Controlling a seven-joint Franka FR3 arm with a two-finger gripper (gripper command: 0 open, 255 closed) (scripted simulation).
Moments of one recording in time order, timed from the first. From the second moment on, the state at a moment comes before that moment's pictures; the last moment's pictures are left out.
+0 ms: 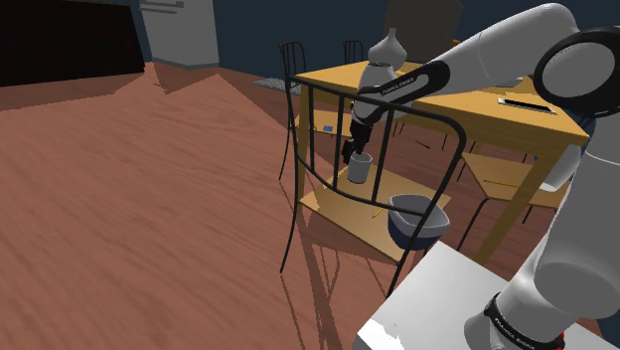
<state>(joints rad) -0.06 0.17 -0.13 -2.01 -0.02 2.31 -0.31</state>
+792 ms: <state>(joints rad) -0.07 0.21 -0.11 -2.00 -0.02 2.32 -0.31</state>
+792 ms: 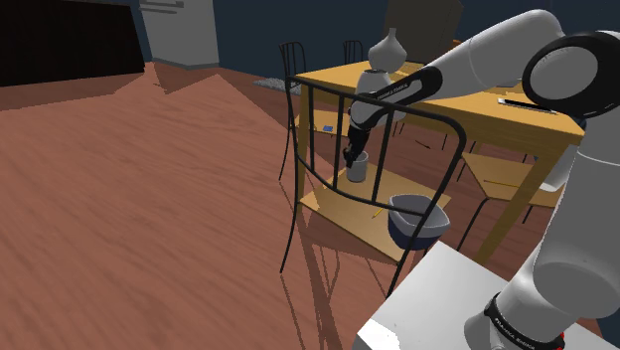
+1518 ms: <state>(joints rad) -0.07 0.21 -0.11 -1.99 -0.02 2.29 -0.31</state>
